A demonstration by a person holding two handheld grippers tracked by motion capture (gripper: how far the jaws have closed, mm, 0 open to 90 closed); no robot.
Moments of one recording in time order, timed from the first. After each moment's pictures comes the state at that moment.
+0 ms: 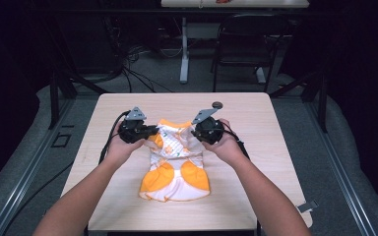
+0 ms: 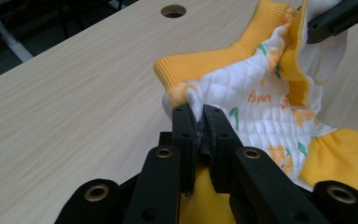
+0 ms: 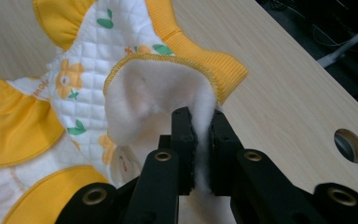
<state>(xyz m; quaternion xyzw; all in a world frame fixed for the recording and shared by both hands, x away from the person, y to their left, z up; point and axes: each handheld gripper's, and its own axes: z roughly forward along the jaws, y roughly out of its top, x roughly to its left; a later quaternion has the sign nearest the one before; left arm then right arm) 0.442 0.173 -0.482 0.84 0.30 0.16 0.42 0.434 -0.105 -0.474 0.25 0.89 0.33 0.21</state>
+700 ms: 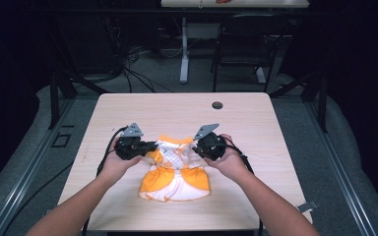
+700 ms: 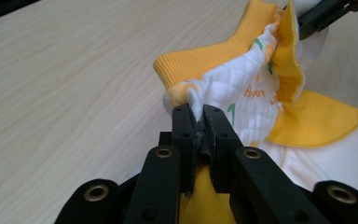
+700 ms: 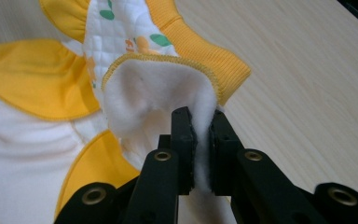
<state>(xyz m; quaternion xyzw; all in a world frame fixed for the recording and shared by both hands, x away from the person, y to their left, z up) 0.399 0.180 -0.508 0.85 0.29 0.11 0.43 0.395 -0.109 -0.494 0.25 0.90 0.32 0.17</state>
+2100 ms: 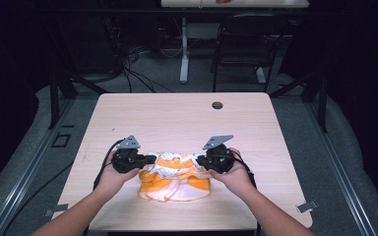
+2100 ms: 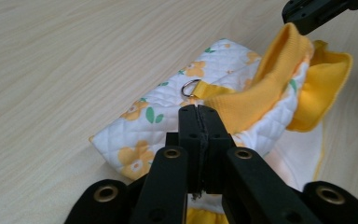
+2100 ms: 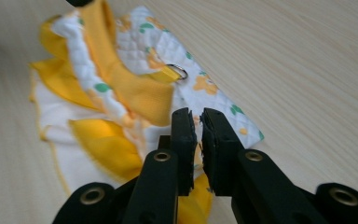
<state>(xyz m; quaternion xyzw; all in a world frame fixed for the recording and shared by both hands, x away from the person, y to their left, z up) 0.371 0.185 -0.518 0.84 0.31 0.07 0.43 0.361 -0.129 -0.506 0.31 0.87 0.37 0.12</state>
